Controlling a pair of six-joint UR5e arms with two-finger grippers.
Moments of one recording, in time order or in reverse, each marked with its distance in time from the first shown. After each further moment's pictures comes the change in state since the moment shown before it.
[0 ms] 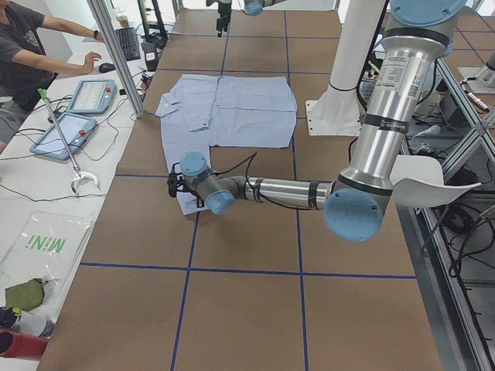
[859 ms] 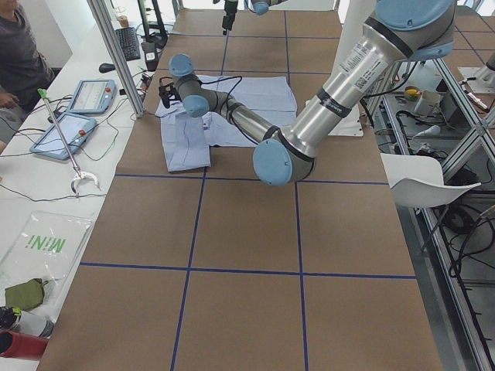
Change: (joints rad) left arm 0.173 -0.511 0.034 0.149 0.092 -0.567; right arm 0.007 -0.111 0.038 0.150 -0.007 0.012
